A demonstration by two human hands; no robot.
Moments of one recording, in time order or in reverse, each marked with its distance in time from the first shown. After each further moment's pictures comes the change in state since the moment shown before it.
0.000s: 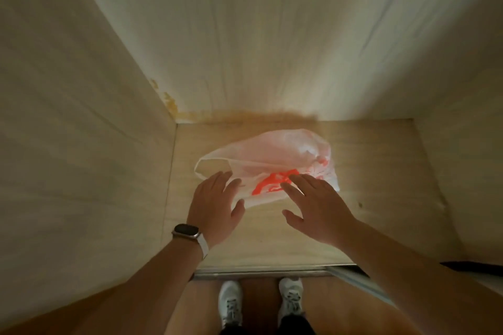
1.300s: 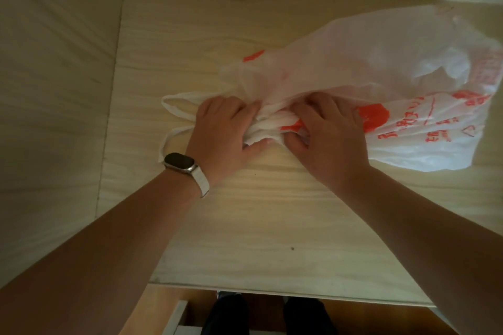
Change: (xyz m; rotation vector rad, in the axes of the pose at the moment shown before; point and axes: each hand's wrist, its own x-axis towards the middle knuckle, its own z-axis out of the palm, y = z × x) left_hand 0.093 -0.108 0.238 -0.123 0.164 0.081; right_hand 0.147 0.022 0.248 0.114 0.226 0.194
